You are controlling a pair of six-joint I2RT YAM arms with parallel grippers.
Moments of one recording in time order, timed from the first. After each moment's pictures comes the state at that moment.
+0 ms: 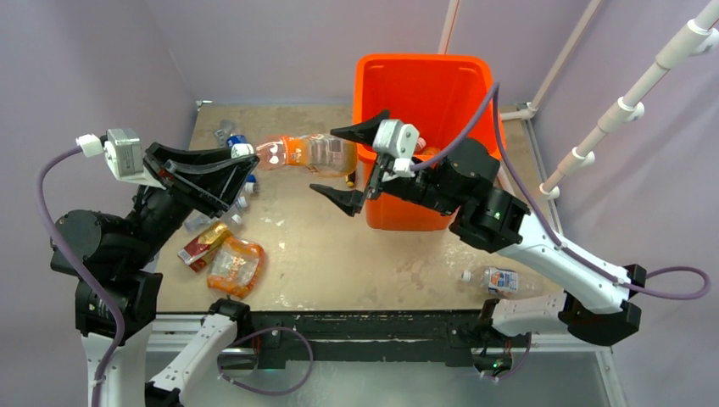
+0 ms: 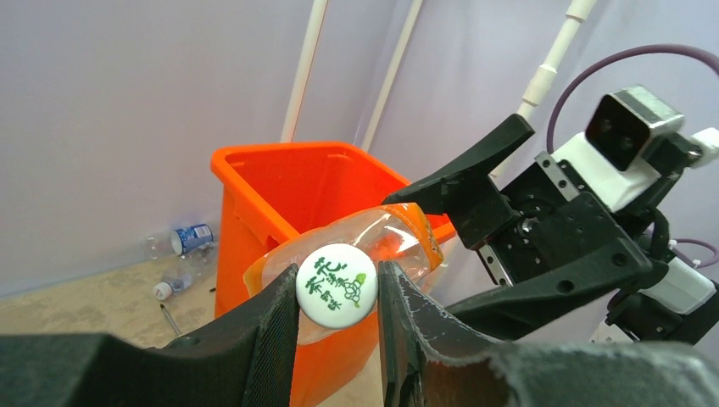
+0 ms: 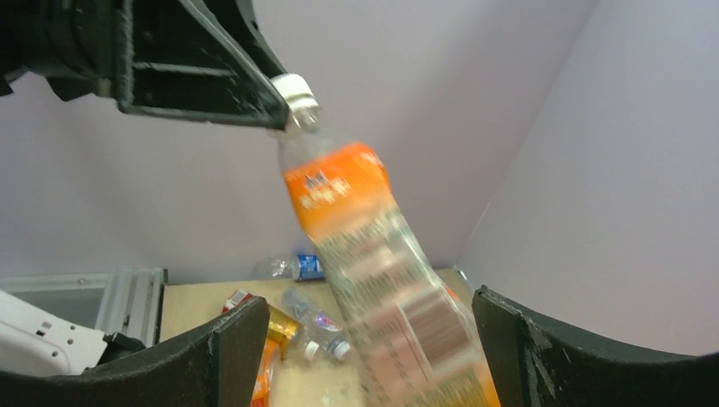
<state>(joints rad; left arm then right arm) -0.24 0.68 1.44 -0.39 0.43 -0.49 1.06 1.22 1.53 -0.10 -0.17 -0.26</state>
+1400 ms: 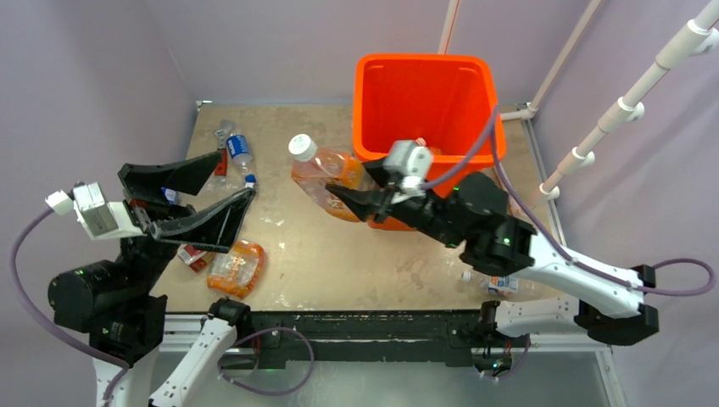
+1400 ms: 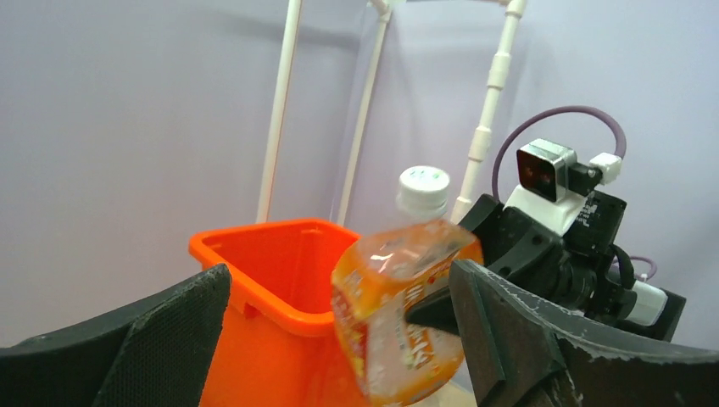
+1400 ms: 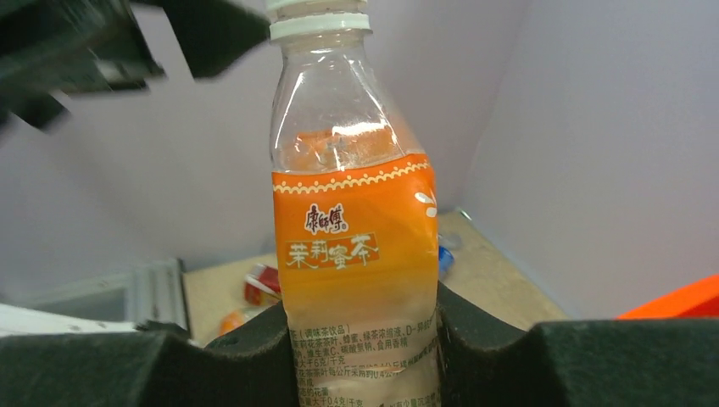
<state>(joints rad) -0.27 0.53 1.26 -0.14 0.40 -0.52 1.25 1.16 1.42 -0.07 0.15 -0.25</state>
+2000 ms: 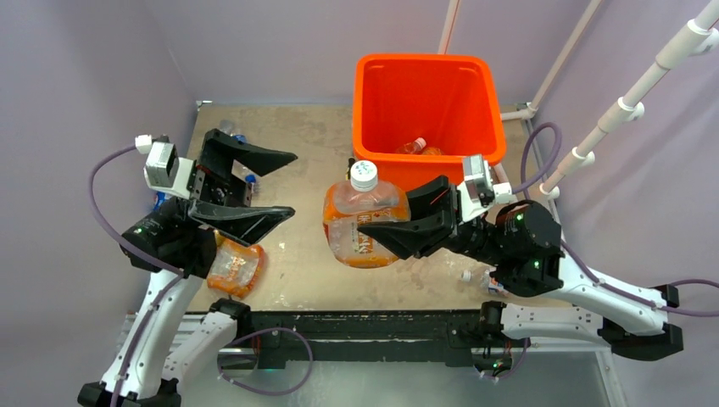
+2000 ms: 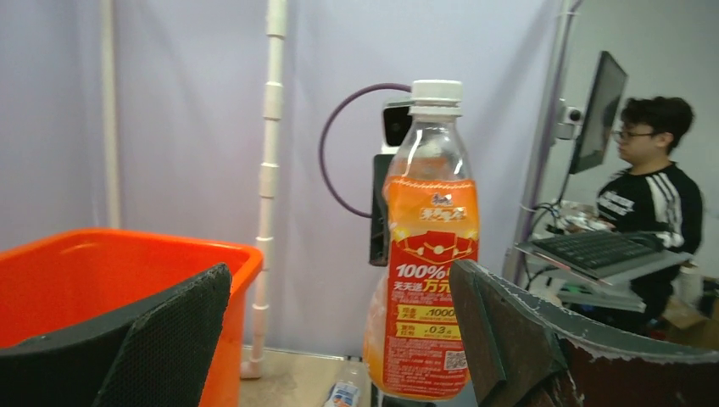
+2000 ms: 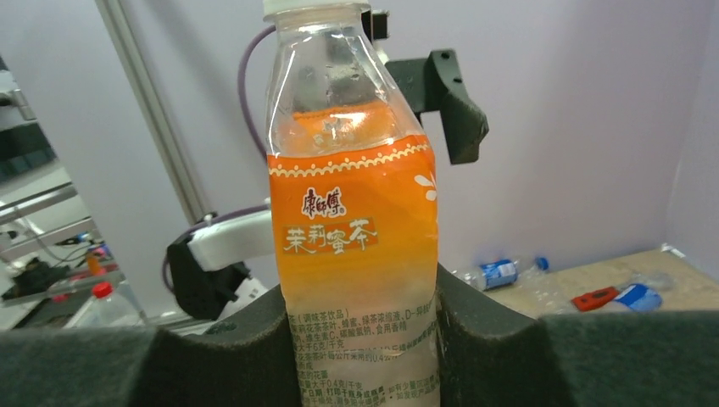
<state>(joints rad) -0.27 0.74 0.94 0.82 0.84 -1.02 1.25 0.86 1.14 0.20 -0.10 0.20</state>
